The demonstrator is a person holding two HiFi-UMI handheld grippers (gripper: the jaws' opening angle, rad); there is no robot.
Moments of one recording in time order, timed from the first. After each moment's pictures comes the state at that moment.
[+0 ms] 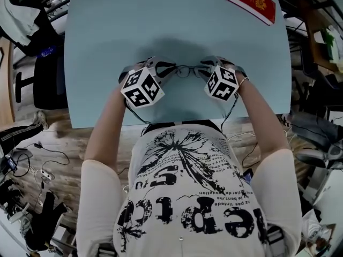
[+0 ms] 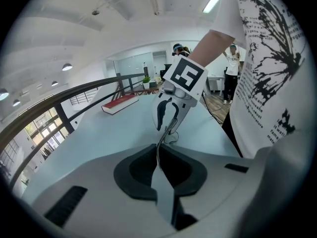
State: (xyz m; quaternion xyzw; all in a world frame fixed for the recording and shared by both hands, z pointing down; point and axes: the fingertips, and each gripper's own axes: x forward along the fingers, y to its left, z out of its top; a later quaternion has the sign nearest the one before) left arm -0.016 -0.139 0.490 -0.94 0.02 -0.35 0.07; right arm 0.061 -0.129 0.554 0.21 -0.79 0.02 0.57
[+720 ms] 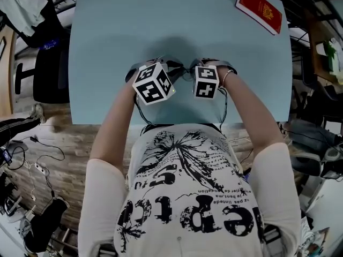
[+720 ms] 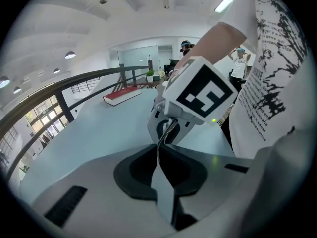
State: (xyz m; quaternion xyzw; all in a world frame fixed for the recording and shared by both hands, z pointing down) left arm -0.022 -0.147 0.492 -0.92 0.03 -0.38 0.02; right arm -0.005 -0.136 0.574 0.07 -0.76 -0.03 0.64
